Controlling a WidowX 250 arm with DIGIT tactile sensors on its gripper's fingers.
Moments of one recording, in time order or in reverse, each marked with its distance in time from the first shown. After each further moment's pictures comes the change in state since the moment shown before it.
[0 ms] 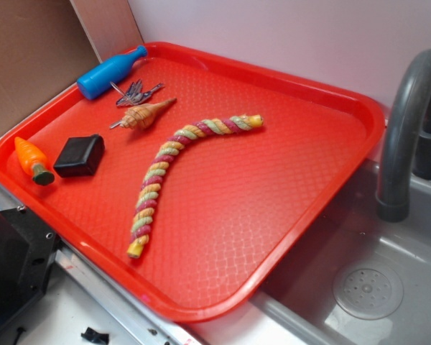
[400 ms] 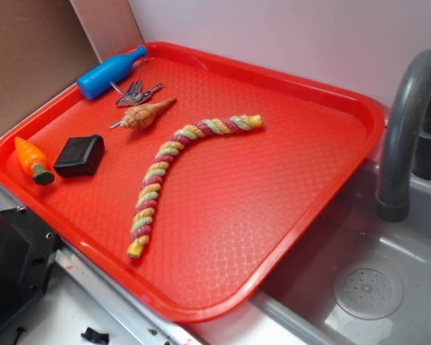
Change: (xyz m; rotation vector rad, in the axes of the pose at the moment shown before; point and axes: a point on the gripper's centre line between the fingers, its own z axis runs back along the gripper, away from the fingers) arm -0.002 0.001 -0.004 0.002 0.011 0.014
